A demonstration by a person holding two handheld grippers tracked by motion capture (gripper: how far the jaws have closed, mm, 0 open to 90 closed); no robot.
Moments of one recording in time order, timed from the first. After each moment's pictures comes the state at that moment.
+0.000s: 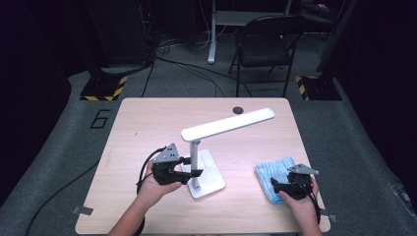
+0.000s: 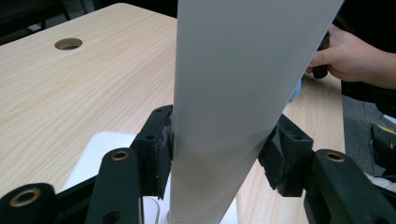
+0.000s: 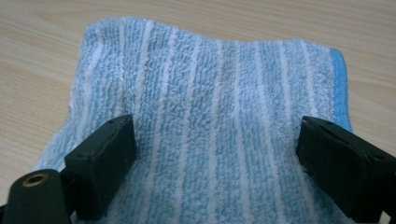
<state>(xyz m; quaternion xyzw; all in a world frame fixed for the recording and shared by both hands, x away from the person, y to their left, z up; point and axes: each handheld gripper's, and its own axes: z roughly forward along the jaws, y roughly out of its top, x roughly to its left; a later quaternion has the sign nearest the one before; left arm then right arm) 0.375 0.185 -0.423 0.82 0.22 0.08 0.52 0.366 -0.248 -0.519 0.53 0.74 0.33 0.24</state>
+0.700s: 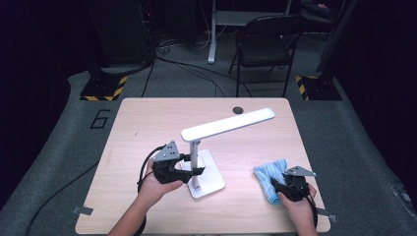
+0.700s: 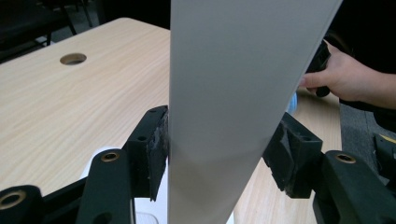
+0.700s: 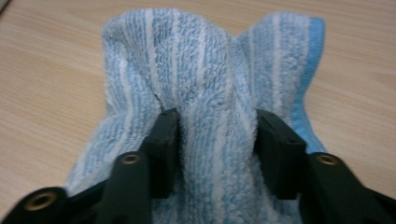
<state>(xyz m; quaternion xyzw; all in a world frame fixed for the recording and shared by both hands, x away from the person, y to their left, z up) 0.375 0.180 -0.409 0.81 0.21 0.10 0.53 0.358 -0.238 -0.519 0.52 0.75 0.34 0.22</state>
